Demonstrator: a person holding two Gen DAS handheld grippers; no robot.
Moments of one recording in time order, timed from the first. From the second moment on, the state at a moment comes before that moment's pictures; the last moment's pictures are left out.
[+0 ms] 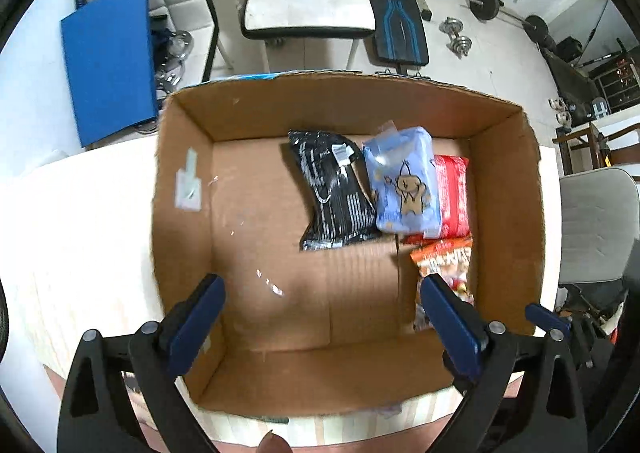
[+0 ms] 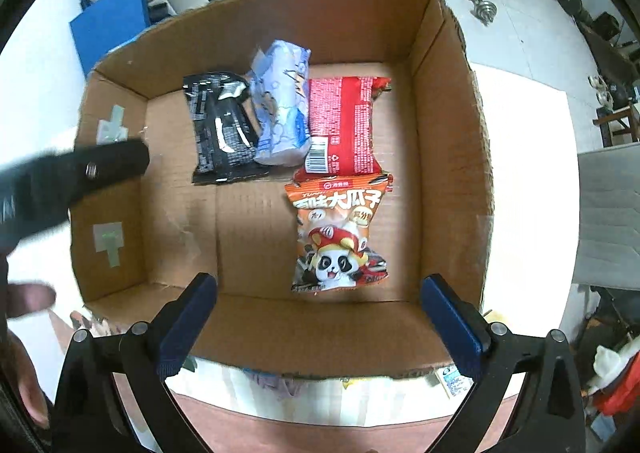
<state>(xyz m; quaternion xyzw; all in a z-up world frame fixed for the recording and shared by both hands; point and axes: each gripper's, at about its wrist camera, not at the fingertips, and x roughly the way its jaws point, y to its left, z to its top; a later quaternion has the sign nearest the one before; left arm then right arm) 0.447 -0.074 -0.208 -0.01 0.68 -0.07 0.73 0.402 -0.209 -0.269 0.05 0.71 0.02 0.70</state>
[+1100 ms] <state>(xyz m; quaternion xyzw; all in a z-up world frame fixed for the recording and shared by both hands) 0.280 0.000 -0.356 0.02 0.74 -0.01 0.67 0.268 -0.143 -0.363 -0.06 0.74 0.13 0.66</state>
